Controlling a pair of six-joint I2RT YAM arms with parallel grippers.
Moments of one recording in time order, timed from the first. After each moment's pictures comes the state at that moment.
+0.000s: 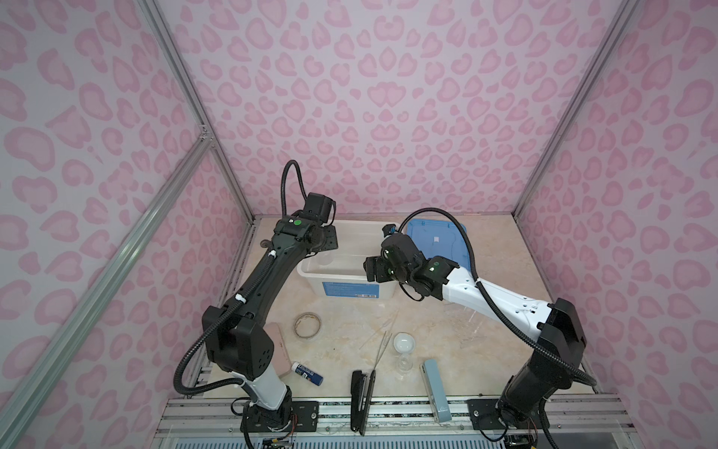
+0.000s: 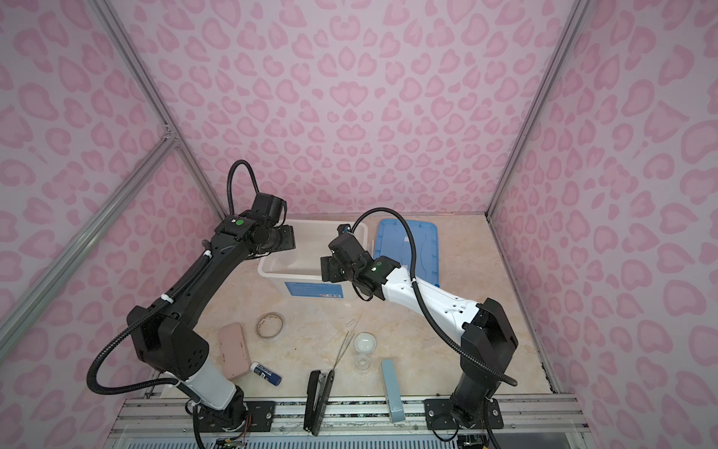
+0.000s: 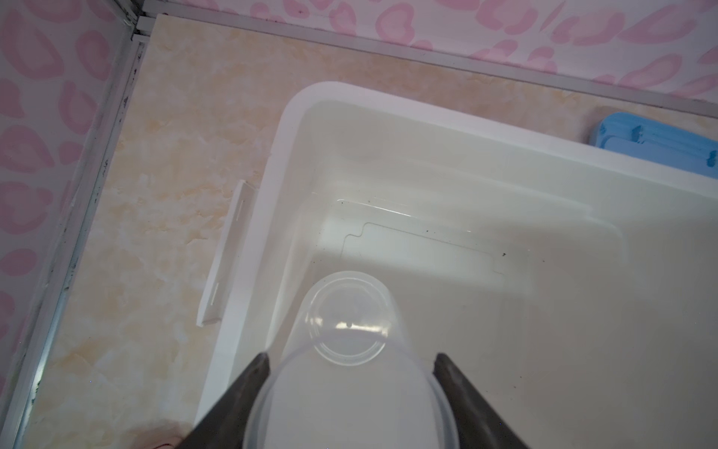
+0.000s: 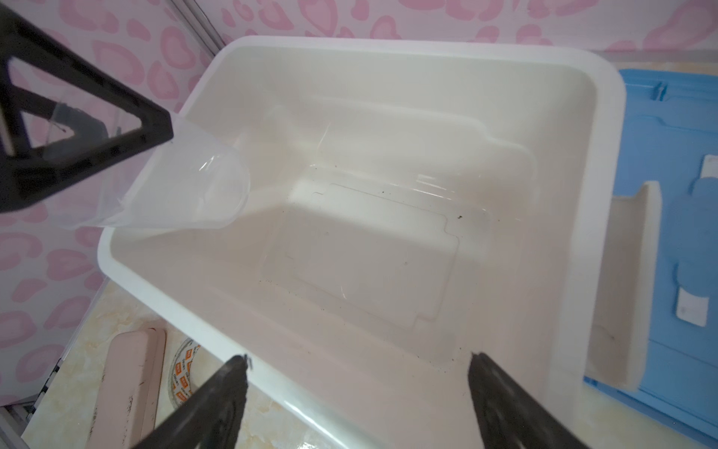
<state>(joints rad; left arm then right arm) -0.33 1.70 1.67 -0.97 -0.23 -0.43 0.84 1.70 1.45 -0.49 0.21 0.54</state>
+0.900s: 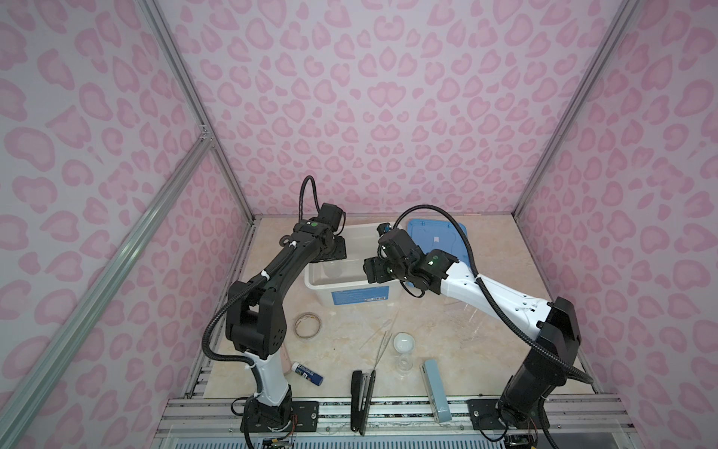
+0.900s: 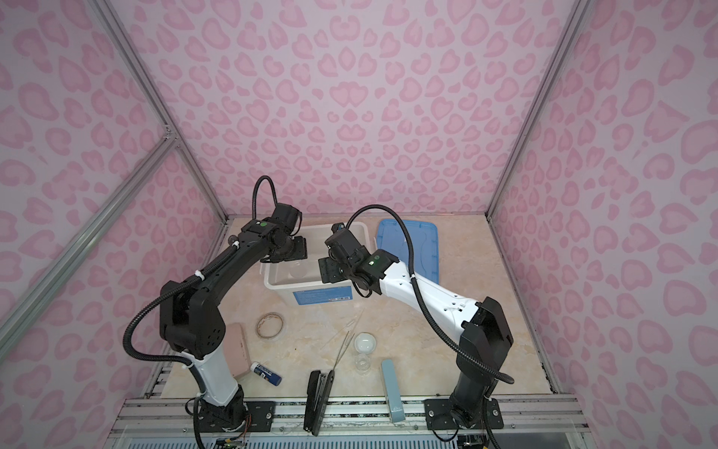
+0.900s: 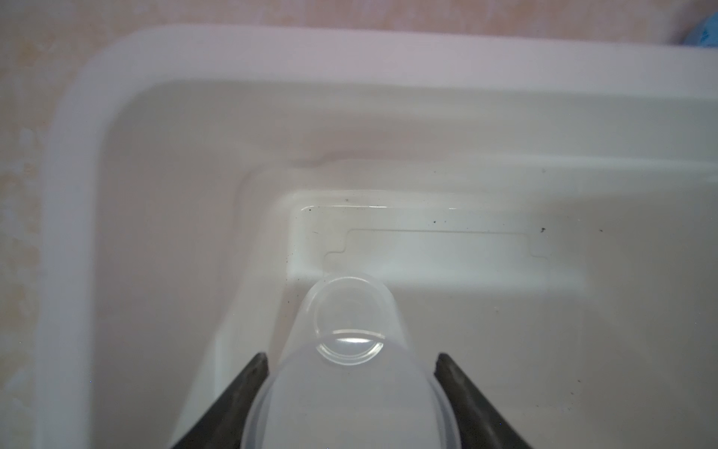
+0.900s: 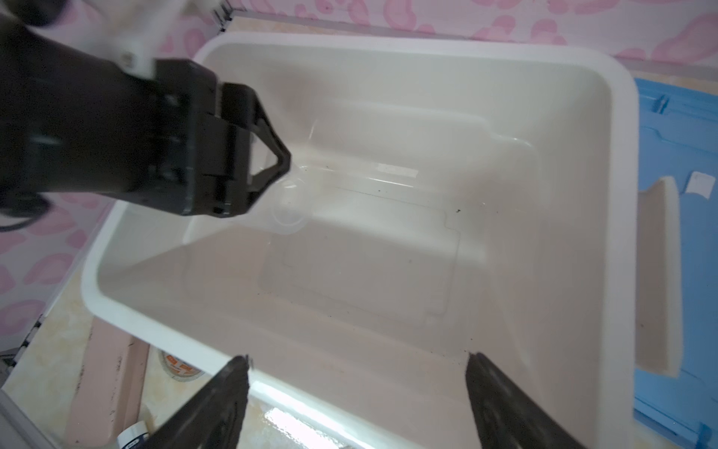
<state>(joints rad) -0.34 1.88 1.66 -0.92 -0.17 -0.43 0.85 1.70 1.56 -0.61 0.18 0.45</state>
